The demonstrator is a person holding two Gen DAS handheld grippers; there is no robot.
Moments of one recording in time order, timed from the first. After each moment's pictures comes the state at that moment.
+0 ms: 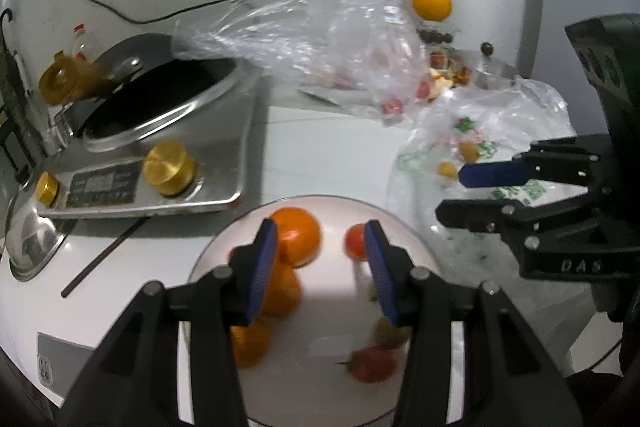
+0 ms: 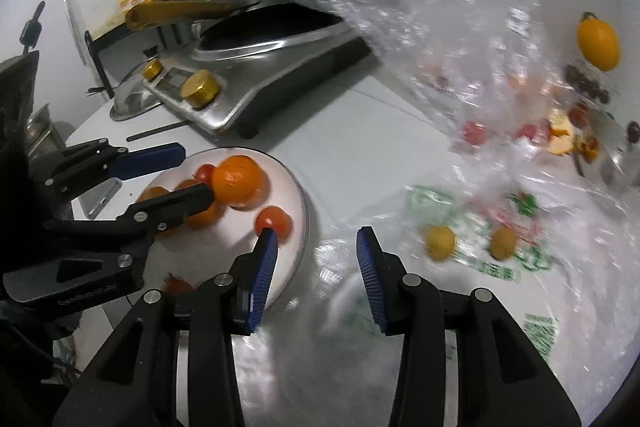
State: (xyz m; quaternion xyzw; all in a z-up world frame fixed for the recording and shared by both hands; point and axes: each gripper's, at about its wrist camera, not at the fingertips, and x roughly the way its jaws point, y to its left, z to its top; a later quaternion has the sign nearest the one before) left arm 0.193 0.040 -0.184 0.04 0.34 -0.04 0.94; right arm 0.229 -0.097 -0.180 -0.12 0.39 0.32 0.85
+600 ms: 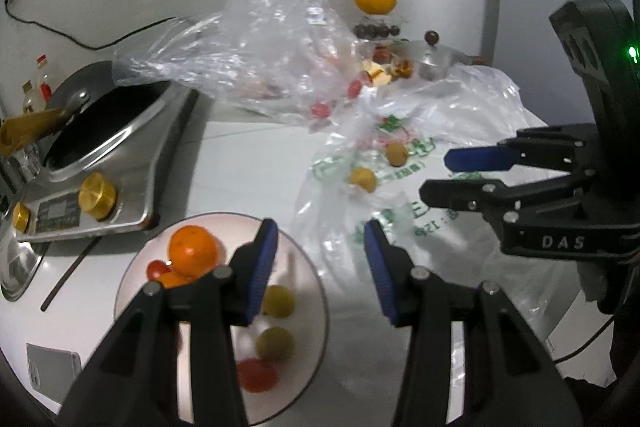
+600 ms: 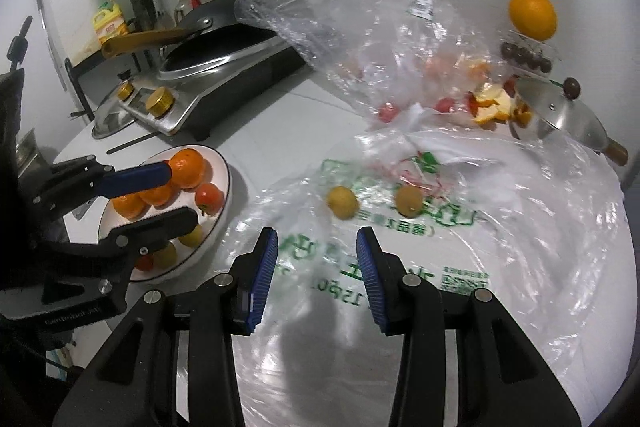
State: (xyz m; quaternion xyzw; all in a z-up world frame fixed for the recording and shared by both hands) left arm 0.191 -0.038 -0.177 0.07 0.35 -0.08 0.93; right arm 0.223 -0.174 -0.172 -0.08 0.38 0.29 0.88
